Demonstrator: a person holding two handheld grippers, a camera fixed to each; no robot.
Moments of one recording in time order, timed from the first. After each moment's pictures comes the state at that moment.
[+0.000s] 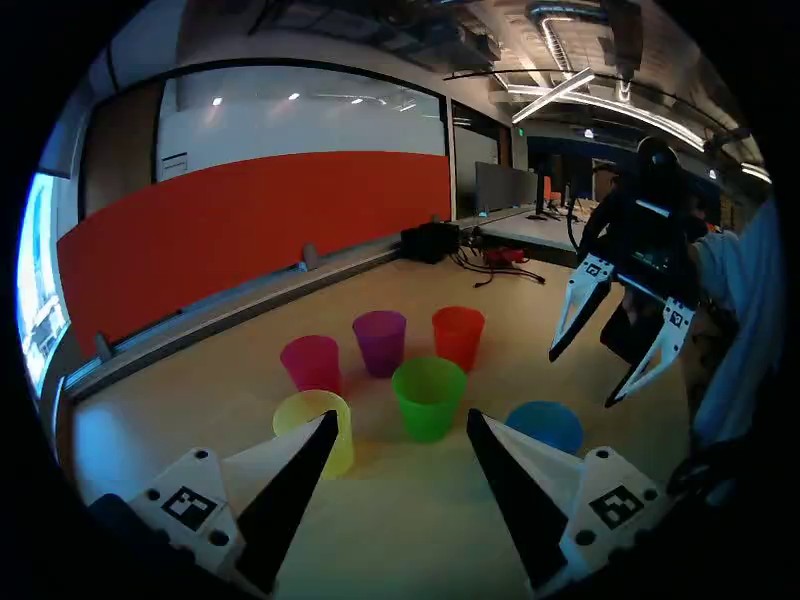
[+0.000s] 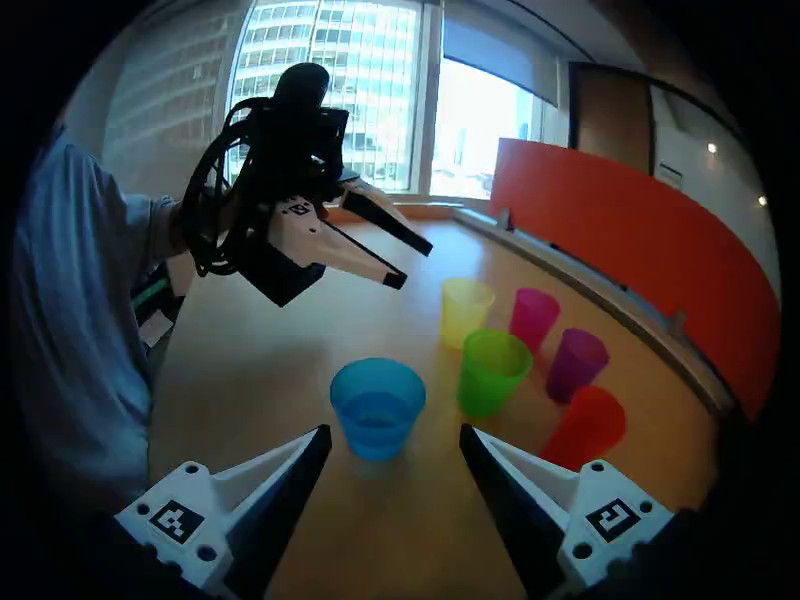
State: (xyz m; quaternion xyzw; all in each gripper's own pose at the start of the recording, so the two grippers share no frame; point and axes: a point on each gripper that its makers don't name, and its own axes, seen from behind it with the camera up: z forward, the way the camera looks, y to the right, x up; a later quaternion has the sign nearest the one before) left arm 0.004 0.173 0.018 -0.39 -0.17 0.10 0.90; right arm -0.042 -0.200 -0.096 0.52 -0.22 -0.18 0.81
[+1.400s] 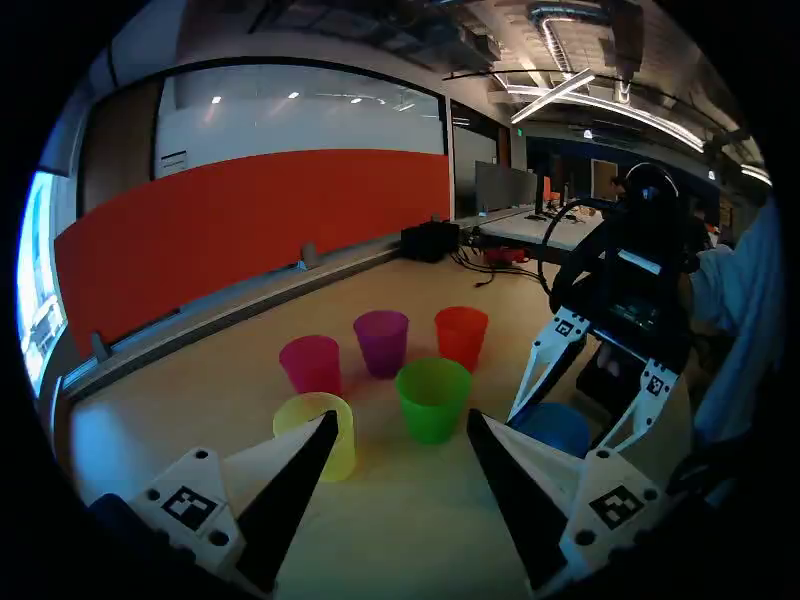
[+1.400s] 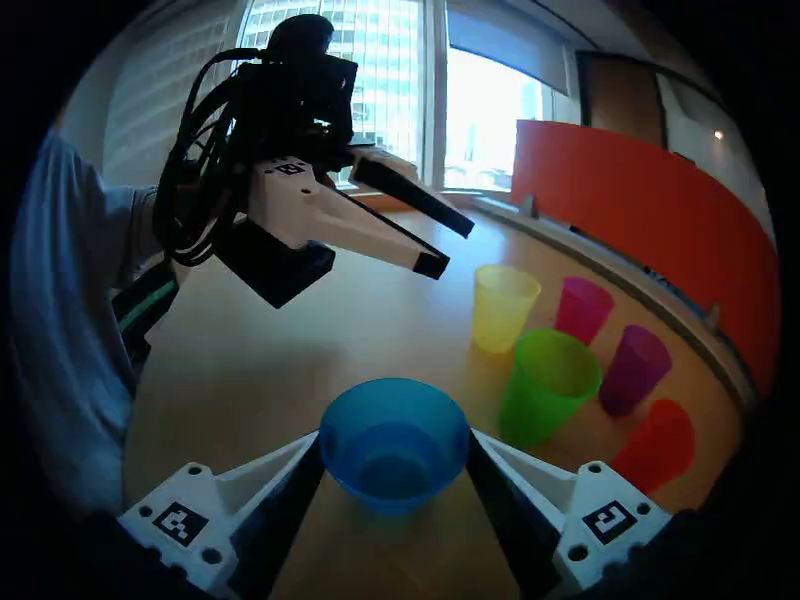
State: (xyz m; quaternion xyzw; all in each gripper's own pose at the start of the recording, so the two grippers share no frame) left arm -0.001 0.175 0.026 -0.39 -0.17 0.10 0.90; right arm -0.087 -0.263 -0.081 0.54 -0.23 -0.16 0.79
